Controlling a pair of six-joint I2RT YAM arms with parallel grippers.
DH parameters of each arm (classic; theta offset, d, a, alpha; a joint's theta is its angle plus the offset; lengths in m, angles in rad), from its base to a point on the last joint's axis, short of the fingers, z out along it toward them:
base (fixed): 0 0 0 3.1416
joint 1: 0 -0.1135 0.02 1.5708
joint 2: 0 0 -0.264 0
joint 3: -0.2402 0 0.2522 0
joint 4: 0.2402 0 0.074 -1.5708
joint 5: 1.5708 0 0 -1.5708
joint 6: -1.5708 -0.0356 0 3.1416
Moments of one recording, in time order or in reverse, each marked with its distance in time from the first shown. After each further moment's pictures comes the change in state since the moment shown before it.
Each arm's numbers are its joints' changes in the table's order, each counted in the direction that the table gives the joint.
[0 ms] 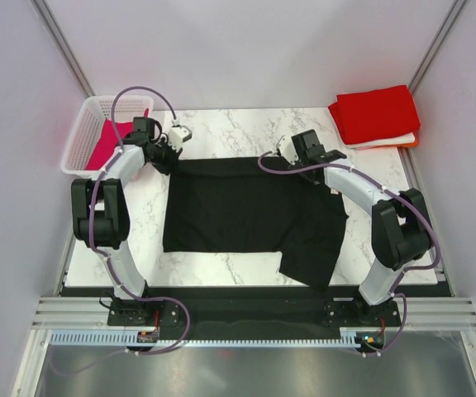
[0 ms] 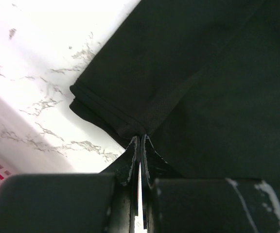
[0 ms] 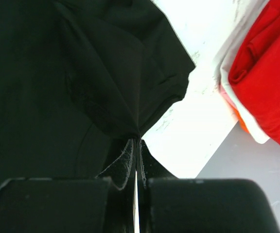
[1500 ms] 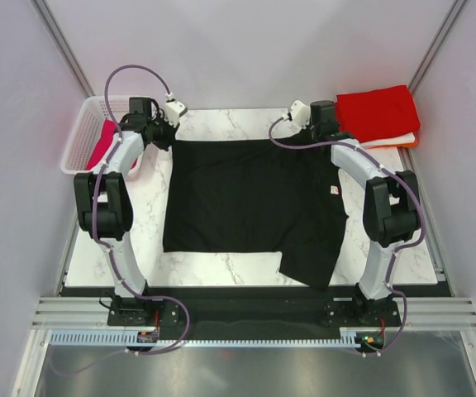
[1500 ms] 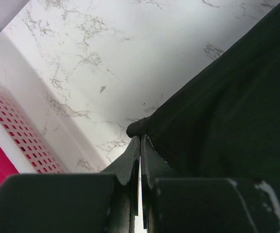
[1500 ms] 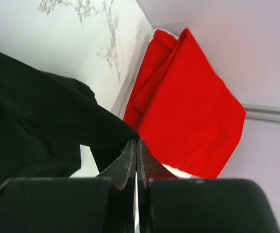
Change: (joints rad) left arm -0.006 0.108 -0.240 -0.088 -0.043 0.077; right arm 0.154 0.208 -0.233 -0.352 -0.005 0.242
